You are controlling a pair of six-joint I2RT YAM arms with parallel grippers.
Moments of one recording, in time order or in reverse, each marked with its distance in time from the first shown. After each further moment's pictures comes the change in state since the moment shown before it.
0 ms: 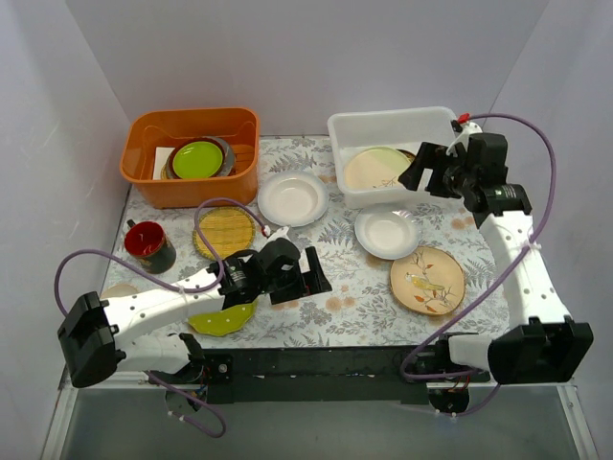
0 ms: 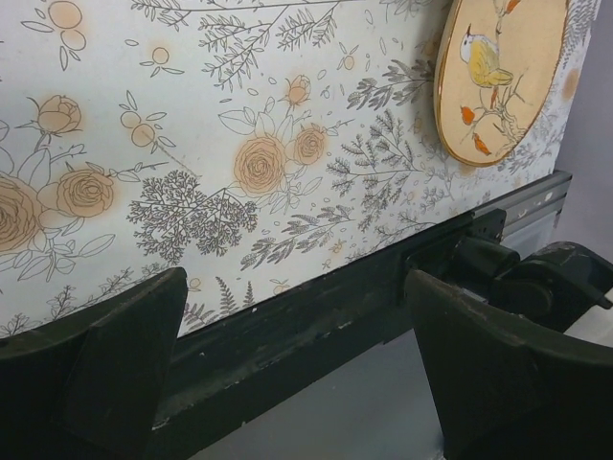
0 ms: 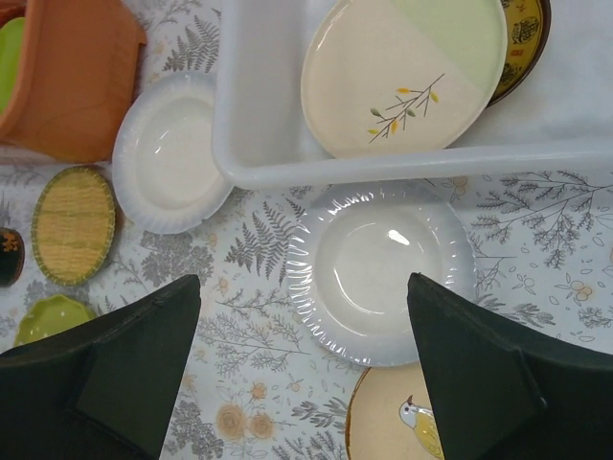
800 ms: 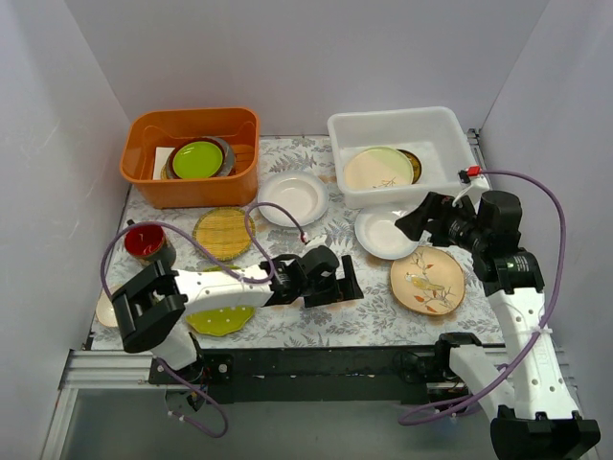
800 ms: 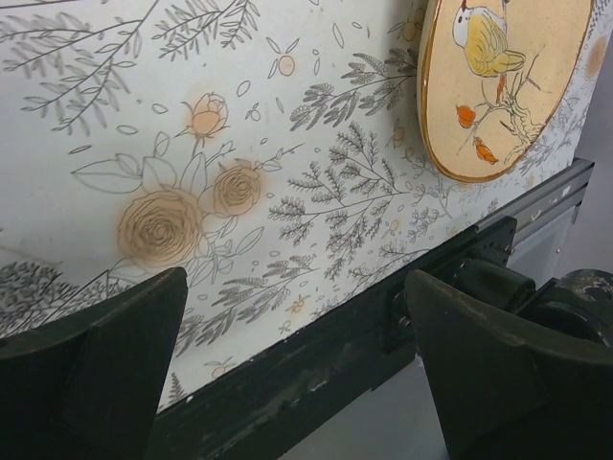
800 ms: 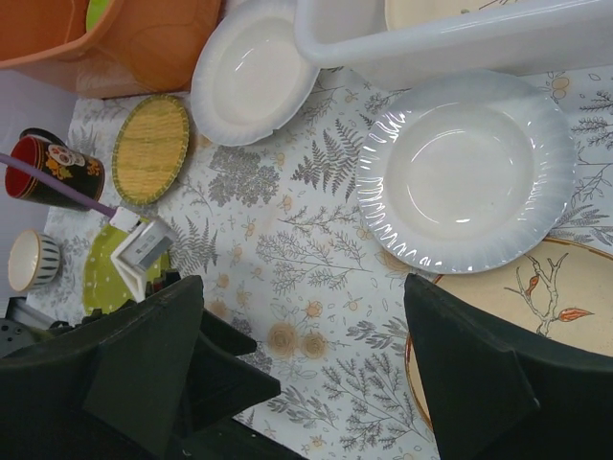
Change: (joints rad) left arm -0.100 0.349 0.074 0.268 0.004 -0.030; right arm 0.001 -0.471 -0.360 -0.018 -0.153 0.086
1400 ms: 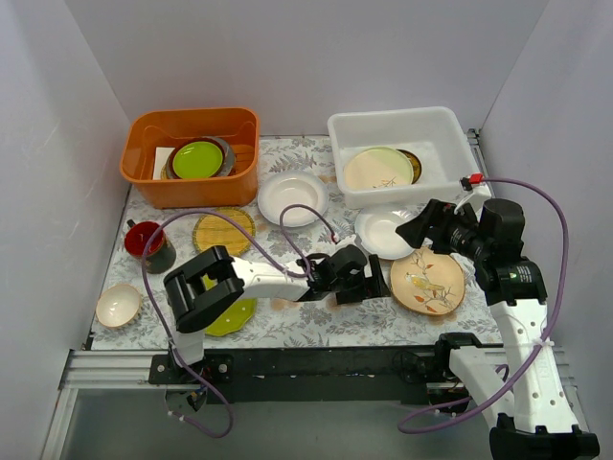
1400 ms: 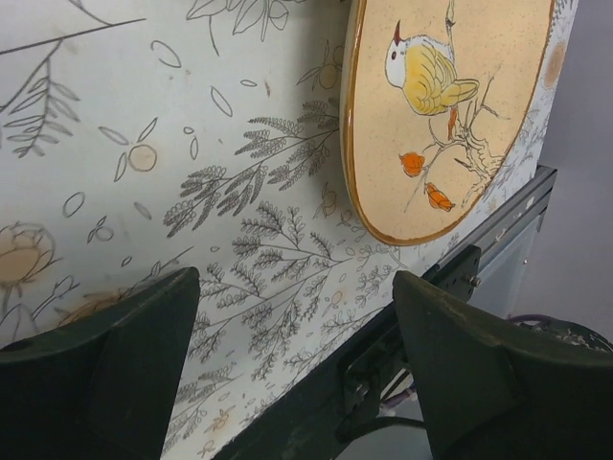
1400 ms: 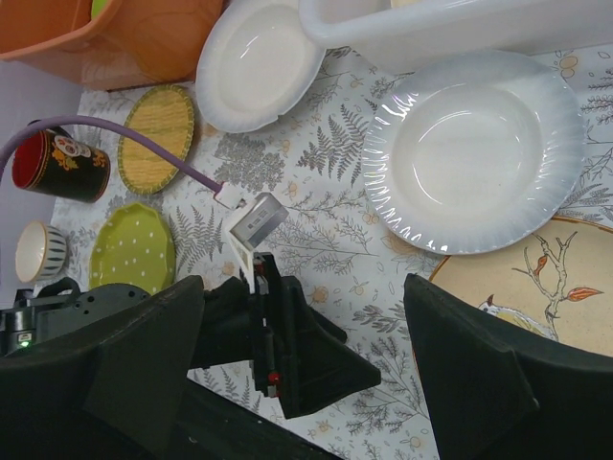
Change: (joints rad) left arm -0.025 0.315 0.173 0.218 0.053 -0.015; right arm 0.000 -0.066 -0.020 -0.043 -0.007 0.012
